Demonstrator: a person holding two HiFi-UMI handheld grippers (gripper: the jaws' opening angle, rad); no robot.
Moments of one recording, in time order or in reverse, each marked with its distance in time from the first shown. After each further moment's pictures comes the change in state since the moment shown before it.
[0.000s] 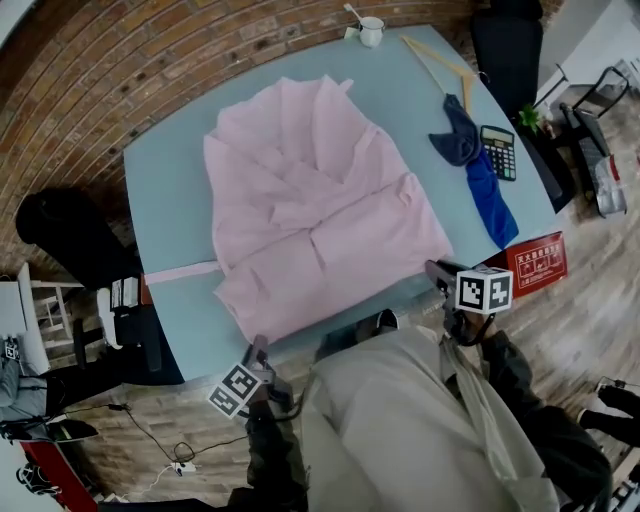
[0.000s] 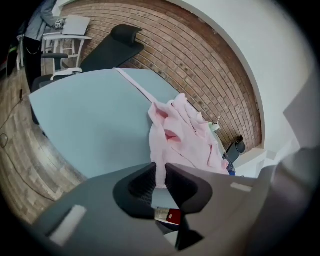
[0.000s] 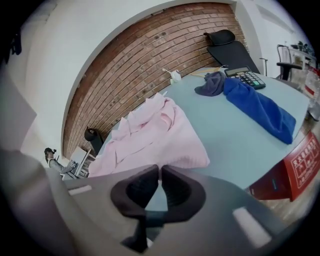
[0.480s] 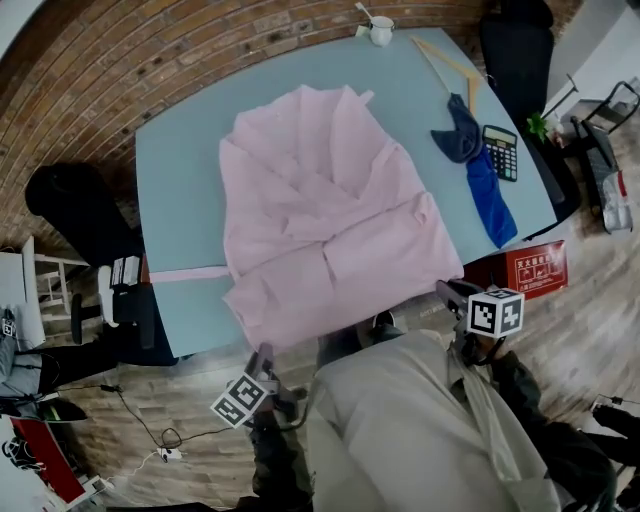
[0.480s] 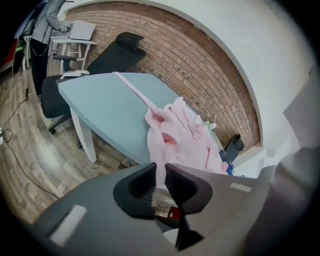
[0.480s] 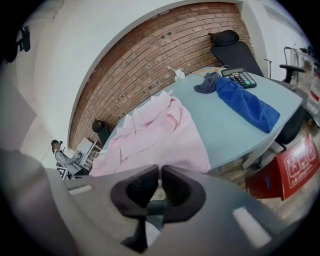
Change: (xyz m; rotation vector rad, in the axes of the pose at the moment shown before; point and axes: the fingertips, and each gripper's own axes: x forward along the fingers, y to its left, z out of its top) left arm -0.043 -0.003 -0.059 0.007 -0.048 0.007; right arm -0.052 -0.010 -0.046 -0.071 0.042 0.044
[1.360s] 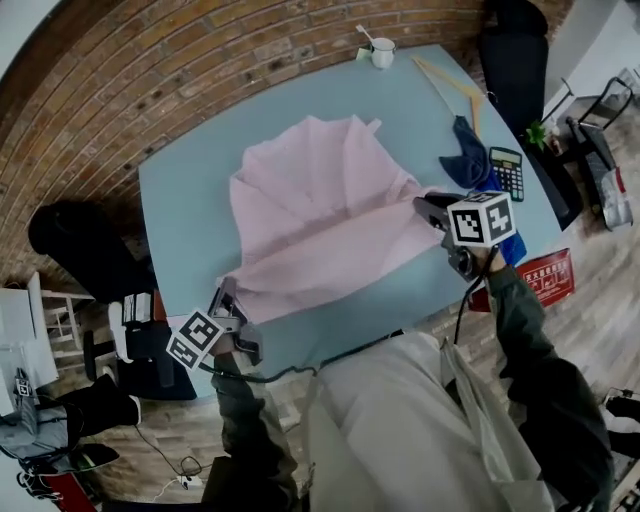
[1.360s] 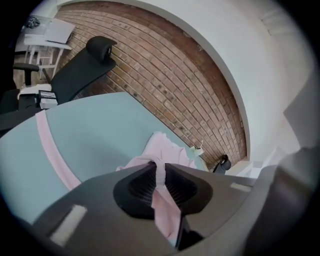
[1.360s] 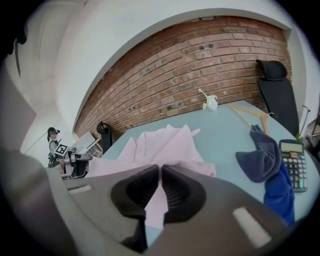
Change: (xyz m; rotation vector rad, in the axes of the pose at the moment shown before) left arm 0.101 -0.092 0.242 0.061 -0.142 -0.210; right arm 0.088 0.055 0.238 -0.297 -0.106 0.053
